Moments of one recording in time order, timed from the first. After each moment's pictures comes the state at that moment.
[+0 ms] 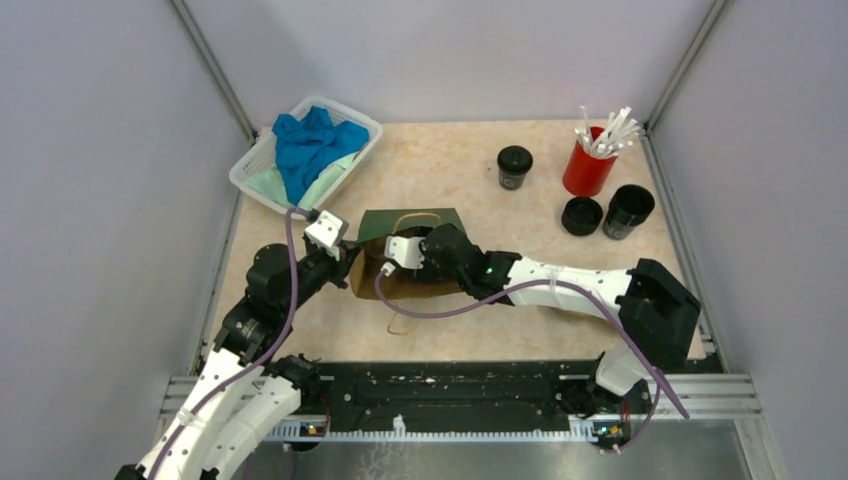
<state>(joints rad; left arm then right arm) -0.45 0.57 0.71 -0.35 0.16 0.06 1.05 1.58 1.05 -0.05 0.34 -0.73</state>
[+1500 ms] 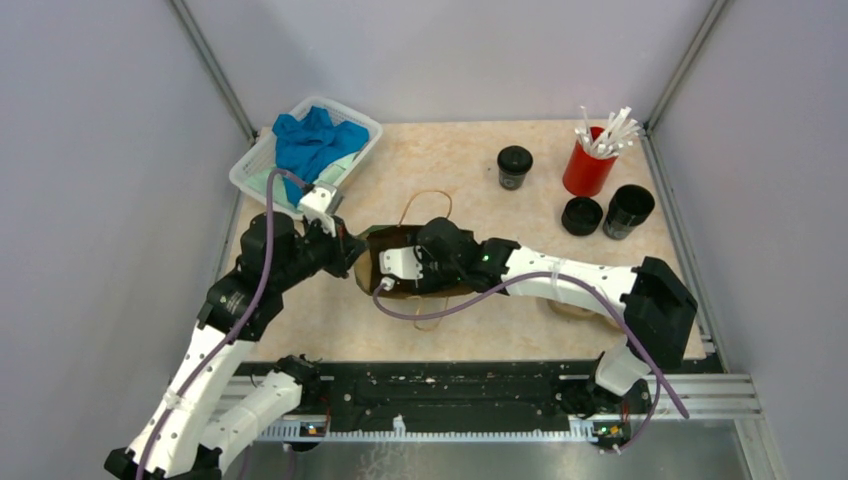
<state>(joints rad) -0.45 0.73 1.01 -0.62 0.25 -0.15 1.05 1.60 1.18 -0.34 0.16 -0.84</state>
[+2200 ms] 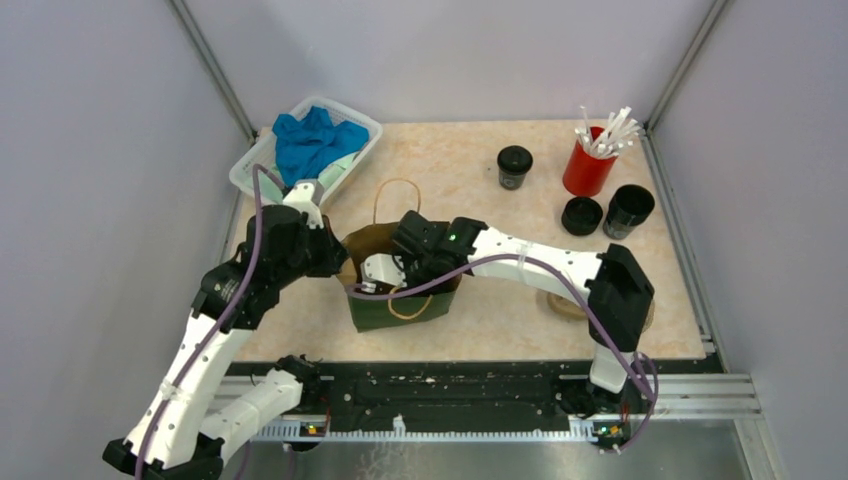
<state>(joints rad) -0.45 0.81 1.15 -0.91 0.03 -0.42 1.08 1.78 1.51 -0.81 -0.15 -0.71</state>
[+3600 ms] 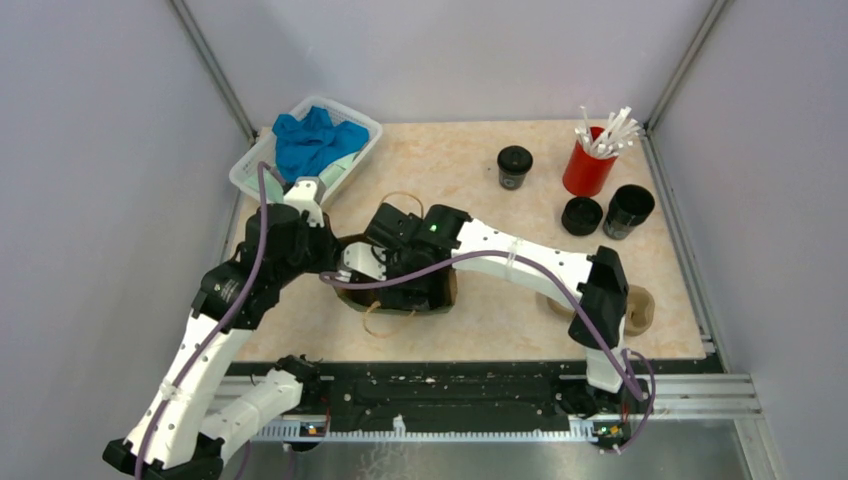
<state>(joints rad) -0.45 0.82 1.15 -0.91 -0.04 -0.32 1.15 1.91 1.86 -1.08 -0.10 -0.50</state>
